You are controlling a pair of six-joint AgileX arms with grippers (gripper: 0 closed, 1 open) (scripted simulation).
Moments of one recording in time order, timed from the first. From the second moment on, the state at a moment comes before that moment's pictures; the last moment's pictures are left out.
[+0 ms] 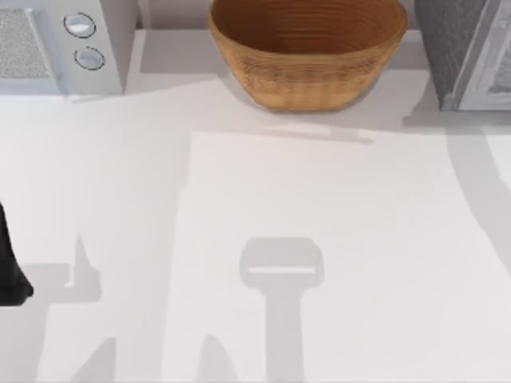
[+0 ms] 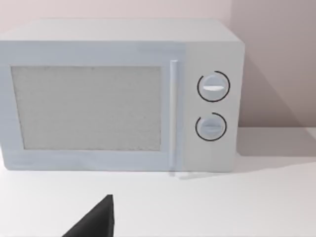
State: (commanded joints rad) left arm 0.00 0.00 0.00 0.00 0.00 0.00; right arm 0.19 1.28 2.05 -0.76 0.21 0.01
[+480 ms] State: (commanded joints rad) left arm 0.00 0.00 0.00 0.00 0.00 0.00; right arm 0.18 1.21 1.94 -0.70 0.19 0.01
